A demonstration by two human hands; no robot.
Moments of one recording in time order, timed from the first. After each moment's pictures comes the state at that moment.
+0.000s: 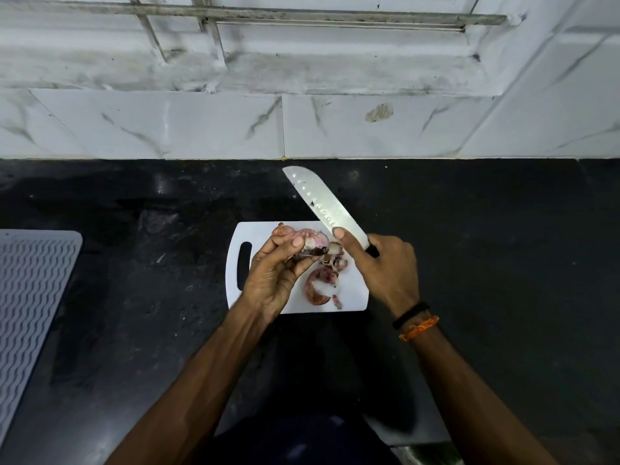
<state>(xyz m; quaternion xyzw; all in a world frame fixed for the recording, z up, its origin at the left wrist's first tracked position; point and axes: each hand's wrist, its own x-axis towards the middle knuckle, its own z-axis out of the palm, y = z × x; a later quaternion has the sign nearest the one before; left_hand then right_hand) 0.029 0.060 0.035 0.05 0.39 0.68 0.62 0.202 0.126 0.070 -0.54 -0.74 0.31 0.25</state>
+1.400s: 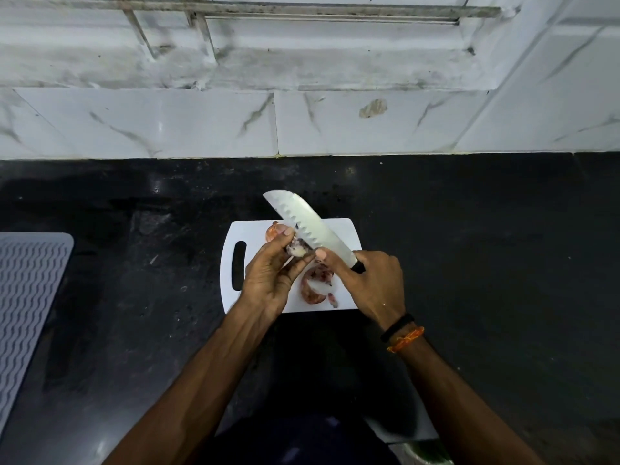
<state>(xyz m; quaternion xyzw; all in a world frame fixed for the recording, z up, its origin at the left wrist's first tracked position) 0.039 0.060 0.046 -0.07 0.45 0.66 0.59 0.203 0.105 0.061 -0.54 -0.75 0.32 0.23</state>
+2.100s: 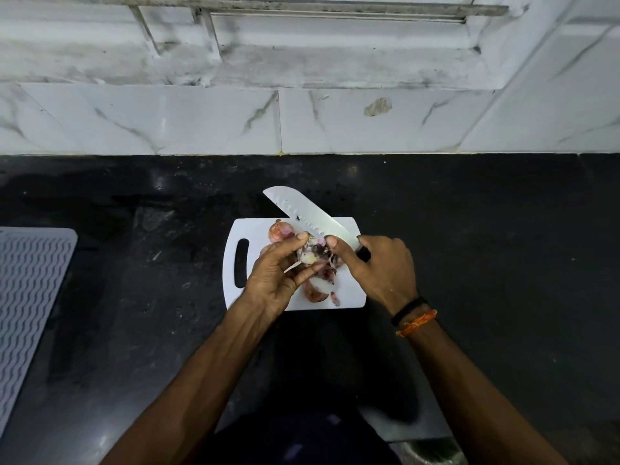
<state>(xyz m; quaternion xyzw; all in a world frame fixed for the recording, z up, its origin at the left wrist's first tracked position) 0.040 0.059 0.052 -0.03 0.48 0.61 0.63 0.206 0.130 0.061 -0.51 -0.80 0.24 0.19</state>
